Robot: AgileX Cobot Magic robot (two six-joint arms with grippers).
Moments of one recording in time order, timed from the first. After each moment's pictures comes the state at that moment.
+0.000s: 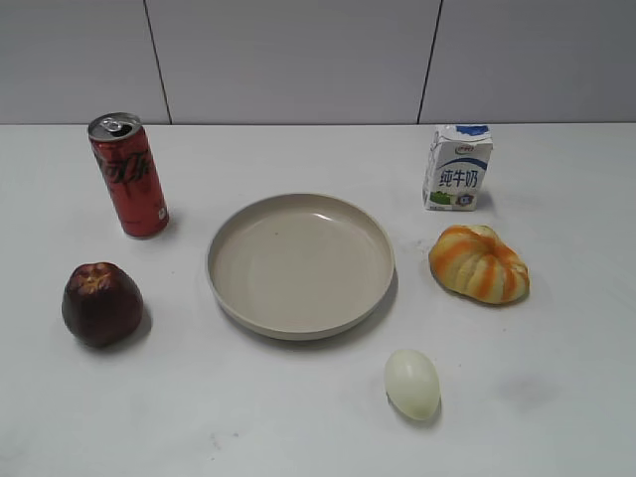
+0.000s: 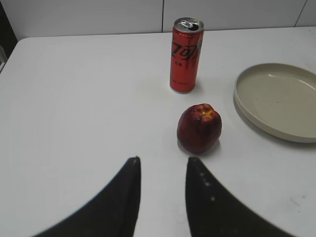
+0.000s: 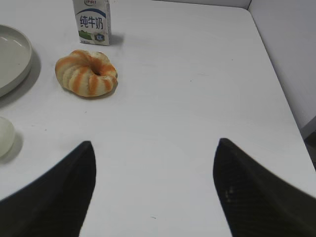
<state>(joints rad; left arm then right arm) -0.13 -0.01 -0.50 -0.14 1.04 0.16 0.08 0.00 -0.50 0.02 1.04 -0.04</state>
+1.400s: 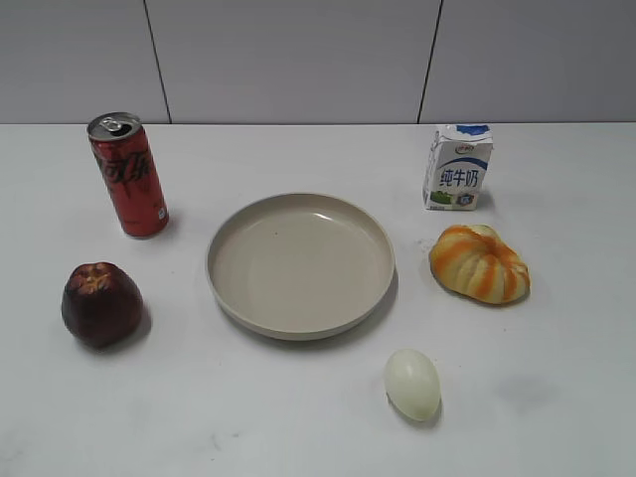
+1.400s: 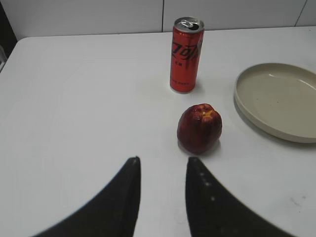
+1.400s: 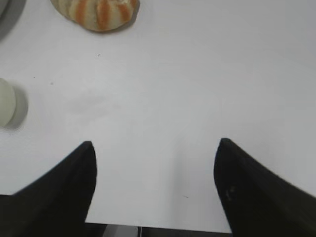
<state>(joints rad) -0.13 -0.01 -0.50 -0.14 1.04 0.16 0.08 0.89 -0.64 0.12 0.87 -0.04</state>
